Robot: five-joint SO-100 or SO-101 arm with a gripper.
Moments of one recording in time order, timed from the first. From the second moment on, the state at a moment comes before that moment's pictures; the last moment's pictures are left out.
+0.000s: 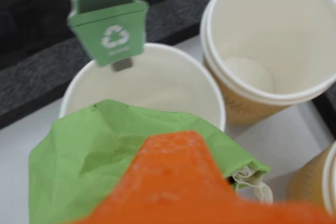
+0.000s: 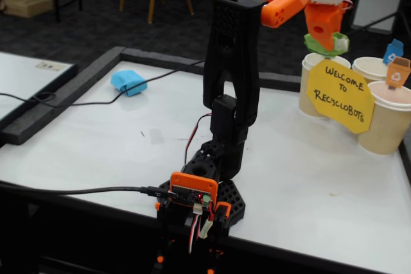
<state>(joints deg) 26.3 90.9 75.0 71.6 -11.2</state>
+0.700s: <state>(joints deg) 25.7 81.9 64.2 72.7 -11.2</state>
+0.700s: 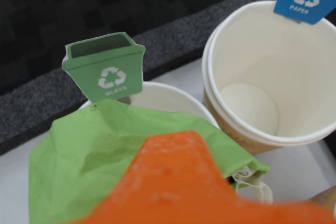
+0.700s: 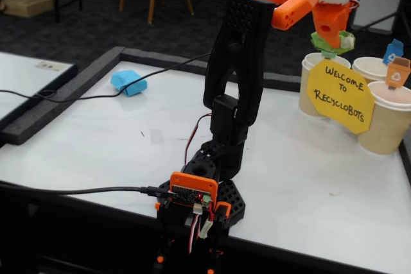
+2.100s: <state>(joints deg) 22.6 83.6 64.2 81.6 -11.2</state>
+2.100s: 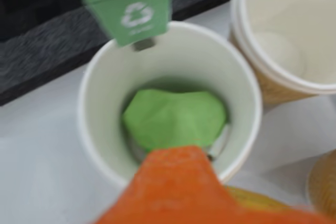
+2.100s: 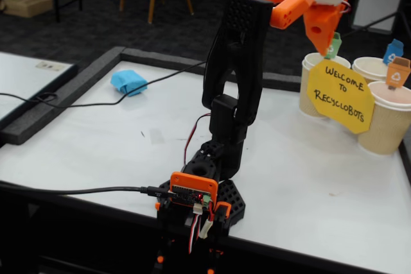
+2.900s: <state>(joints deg) 10.0 122.3 86.7 92.4 -11.2</state>
